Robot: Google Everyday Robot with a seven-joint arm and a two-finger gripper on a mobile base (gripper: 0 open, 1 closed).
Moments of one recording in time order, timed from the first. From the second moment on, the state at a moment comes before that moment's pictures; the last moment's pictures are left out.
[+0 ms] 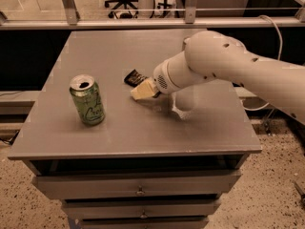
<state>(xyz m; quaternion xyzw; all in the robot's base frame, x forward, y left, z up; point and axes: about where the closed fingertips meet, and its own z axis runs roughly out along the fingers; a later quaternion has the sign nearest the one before) 0.618 -0.005 0.823 -0.35 0.85 0.18 0.35</state>
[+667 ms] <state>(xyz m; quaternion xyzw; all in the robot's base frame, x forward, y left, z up) 0.618 -0.005 0.828 -0.35 0.85 0.18 0.35</state>
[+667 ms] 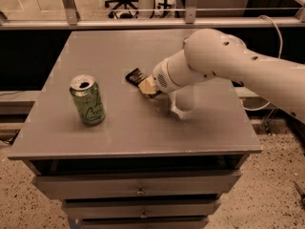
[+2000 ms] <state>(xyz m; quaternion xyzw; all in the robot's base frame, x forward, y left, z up) 0.555 -0.039 0.927 -0.37 0.83 0.12 0.40</state>
